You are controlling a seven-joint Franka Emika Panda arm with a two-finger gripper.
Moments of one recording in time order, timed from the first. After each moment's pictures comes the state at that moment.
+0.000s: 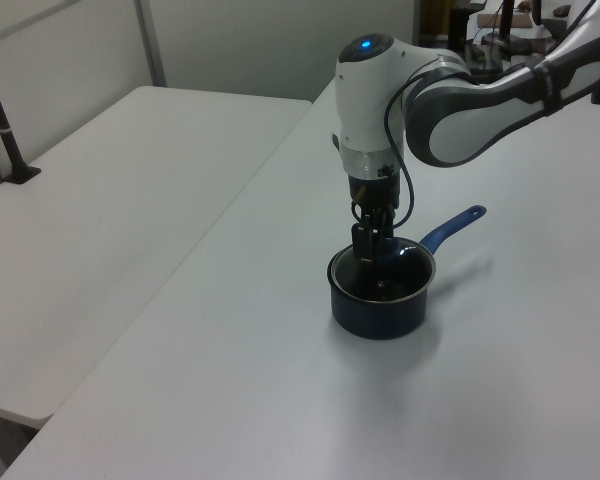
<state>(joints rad) 0.63 0.43 -0.20 -1.52 -0.02 1.88 0.45</state>
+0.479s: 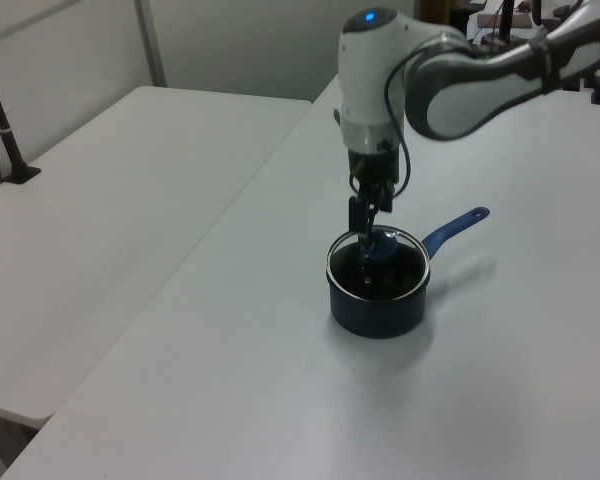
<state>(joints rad) 0.58 0.38 -0.20 -1.51 -0.02 1.85 0.43</state>
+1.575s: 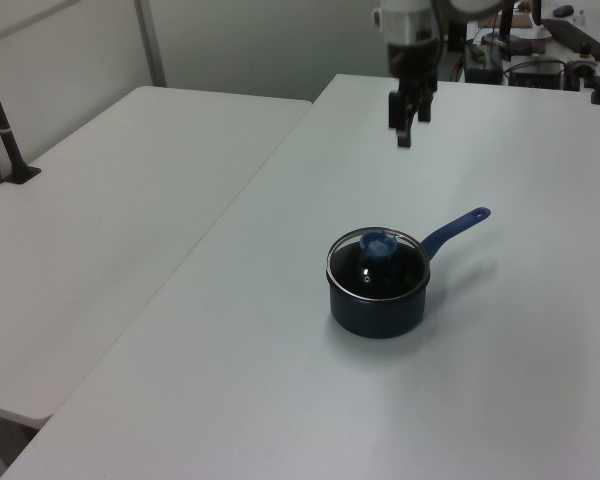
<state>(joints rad) 0.36 0.19 -0.22 -1.51 -0.01 1.64 0.23</state>
